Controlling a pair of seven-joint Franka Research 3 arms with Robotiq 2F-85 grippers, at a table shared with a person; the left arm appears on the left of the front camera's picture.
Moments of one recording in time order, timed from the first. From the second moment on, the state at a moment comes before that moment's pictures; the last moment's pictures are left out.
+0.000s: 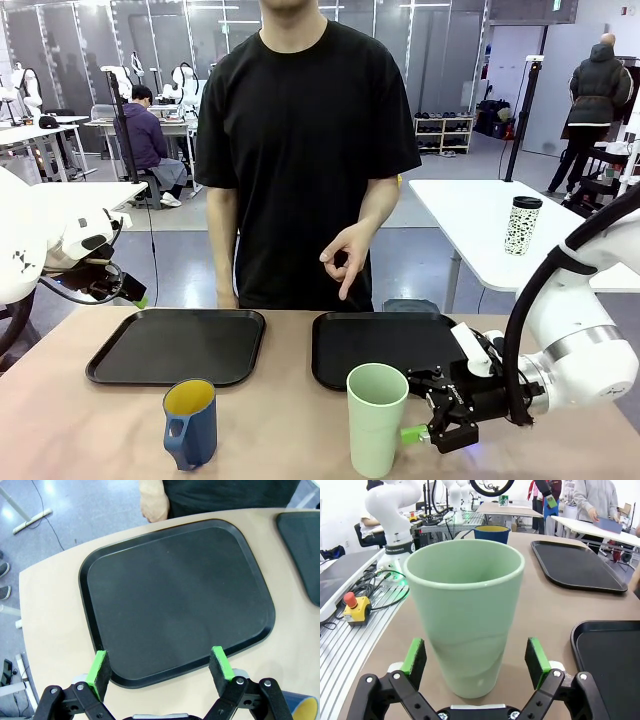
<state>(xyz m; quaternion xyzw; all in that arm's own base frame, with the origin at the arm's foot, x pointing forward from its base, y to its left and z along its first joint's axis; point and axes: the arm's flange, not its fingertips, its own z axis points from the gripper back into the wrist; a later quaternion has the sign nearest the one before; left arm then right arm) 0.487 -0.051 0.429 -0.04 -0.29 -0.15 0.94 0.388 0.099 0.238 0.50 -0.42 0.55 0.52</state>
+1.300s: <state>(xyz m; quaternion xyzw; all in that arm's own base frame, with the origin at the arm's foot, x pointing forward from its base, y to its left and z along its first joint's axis) 0.487 -0.051 0.429 -0.04 -0.29 -0.15 0.94 0.392 0.136 0.216 0.53 -0.39 0.56 0.50</state>
